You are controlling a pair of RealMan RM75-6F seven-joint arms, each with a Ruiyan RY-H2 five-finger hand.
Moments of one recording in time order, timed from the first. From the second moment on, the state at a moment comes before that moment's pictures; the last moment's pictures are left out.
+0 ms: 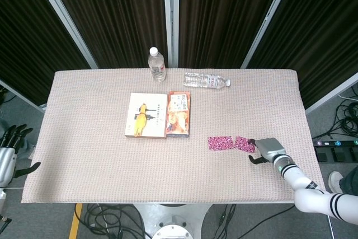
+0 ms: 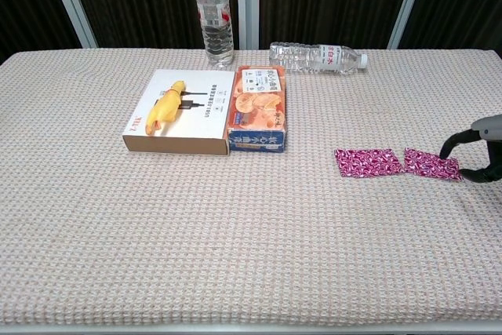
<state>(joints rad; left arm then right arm) -0.09 -1.16 -0.06 -1.43 1.48 1.49 -0.17 0.84 -1.23 -0.15 -1.54 -0.75 0.64 -0.31</state>
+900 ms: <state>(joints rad) -0.09 -1.16 -0.06 -1.40 1.48 1.49 -0.21 0.96 -1.34 -0.13 -1.58 -0.63 0.65 -0.43</state>
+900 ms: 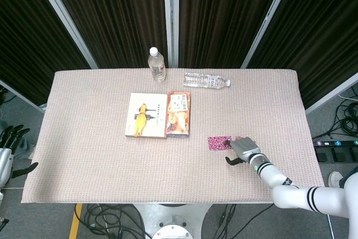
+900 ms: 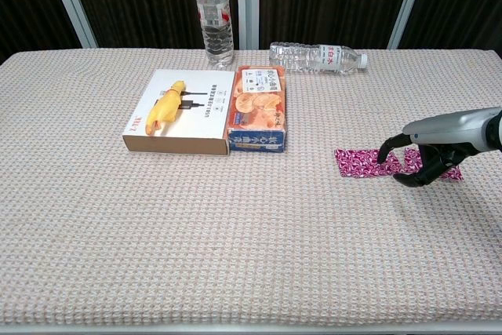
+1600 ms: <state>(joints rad) -0.08 -1.16 -0.06 -1.38 1.47 1.48 -0.24 1.03 -1.41 -0.14 -1.50 -0.54 0.64 -0.45</state>
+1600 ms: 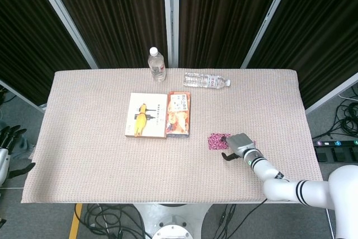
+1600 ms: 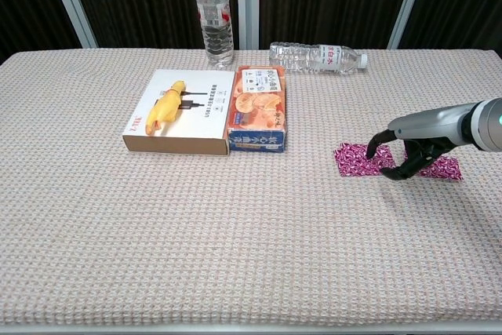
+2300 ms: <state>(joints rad) -0.08 -1.17 -0.06 -1.34 1.46 1.47 -0.27 1.10 -1.45 -0.15 -1.42 -0.45 0.60 -0.47</state>
